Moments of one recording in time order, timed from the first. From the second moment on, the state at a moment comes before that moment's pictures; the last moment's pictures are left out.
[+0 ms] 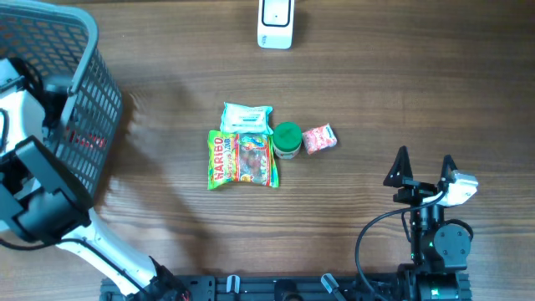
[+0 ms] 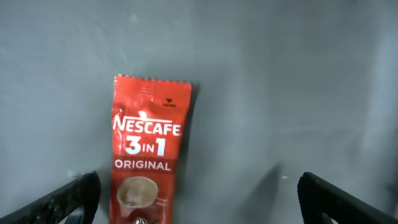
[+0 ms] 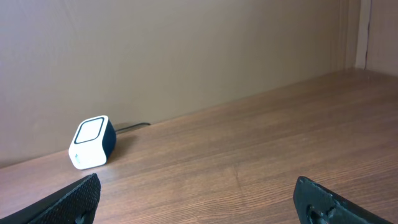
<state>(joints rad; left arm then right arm) 0.56 2.10 1.57 -0.72 -0.05 -0.81 0.02 0.02 0.01 0.01 0.13 0.26</state>
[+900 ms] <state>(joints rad) 0.54 2.12 1.60 -1.02 -0.14 -0.70 0.02 0.02 0.01 0.01 0.13 0.26</state>
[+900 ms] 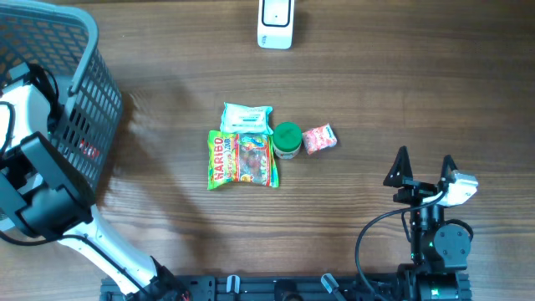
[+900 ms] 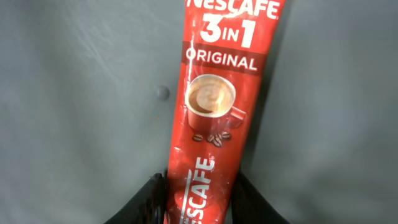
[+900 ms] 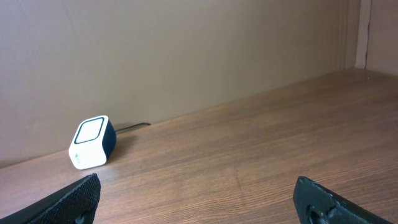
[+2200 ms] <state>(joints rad) 0.06 1.49 2.02 -1.17 0.02 -0.68 0.02 0.02 0.01 0.01 0.13 0.26</state>
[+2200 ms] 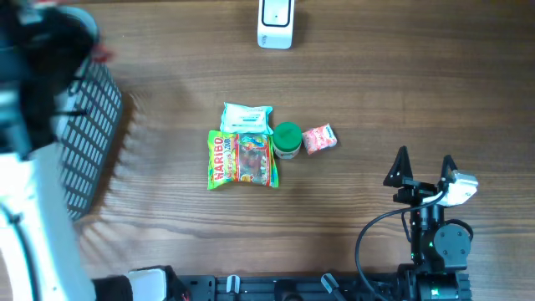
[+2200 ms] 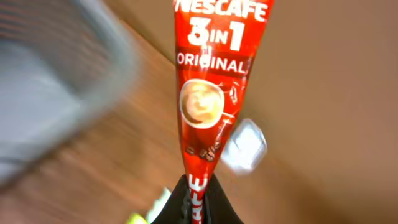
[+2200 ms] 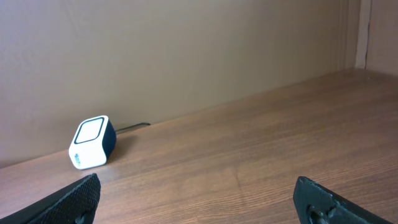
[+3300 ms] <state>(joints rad) -0.90 2.31 2.01 -0.90 0.12 -0.69 0.02 0.02 0.01 0.01 0.13 0.26</state>
